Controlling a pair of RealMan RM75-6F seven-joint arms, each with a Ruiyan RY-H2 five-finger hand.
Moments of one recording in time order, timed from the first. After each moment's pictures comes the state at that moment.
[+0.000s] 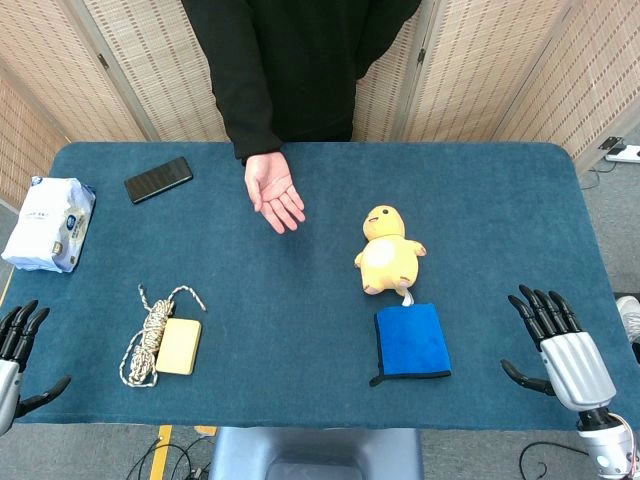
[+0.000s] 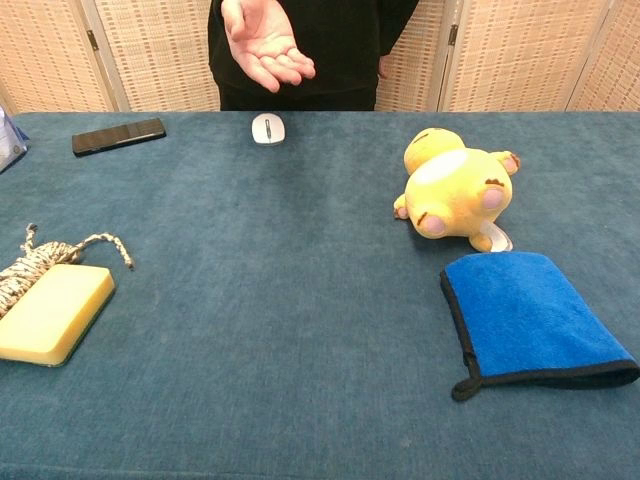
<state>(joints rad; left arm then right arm) -0.01 -1.08 -0.01 -1.60 1.66 1.67 0.01 0.08 -1.09 -0.01 -1.67 -1.68 1.52 -0.05</state>
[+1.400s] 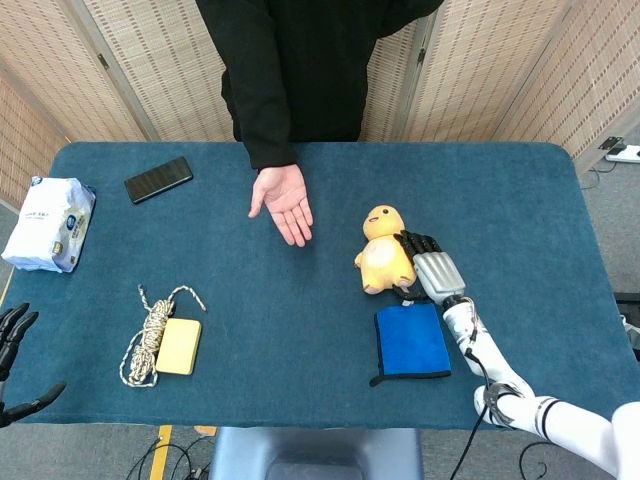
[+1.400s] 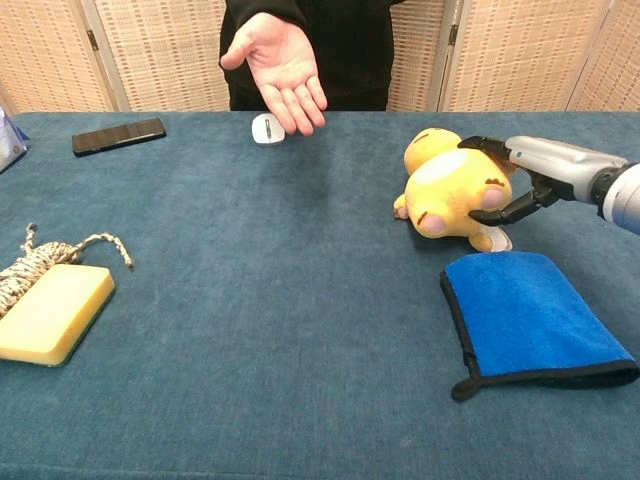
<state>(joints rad) 0.00 -1.03 0.00 -1.58 1.72 1.74 -0.20 0.64 -1.59 0.23 -1.21 -1.19 0.87 -0.05</state>
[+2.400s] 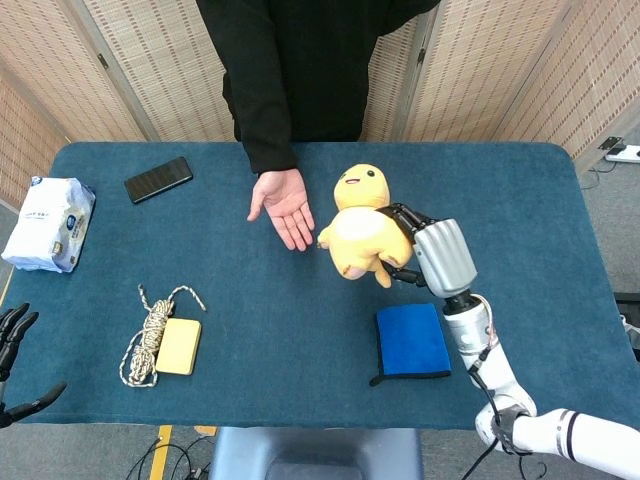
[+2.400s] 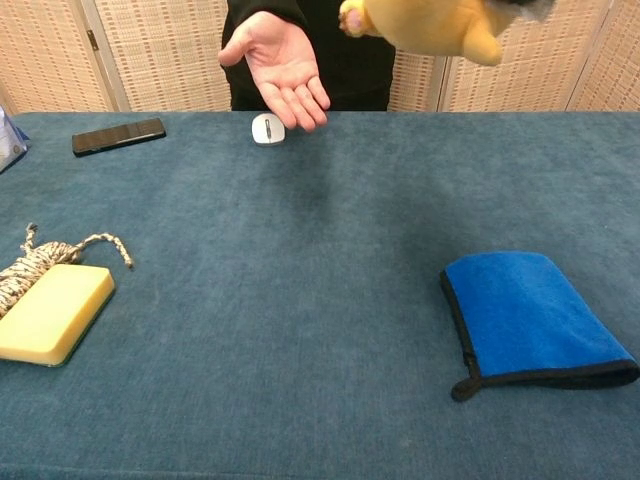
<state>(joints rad) 0.01 -1.03 0.00 -1.59 1.72 1.74 -0.20 0.63 -1.44 0.35 -1.67 -1.42 1.31 -0.15</state>
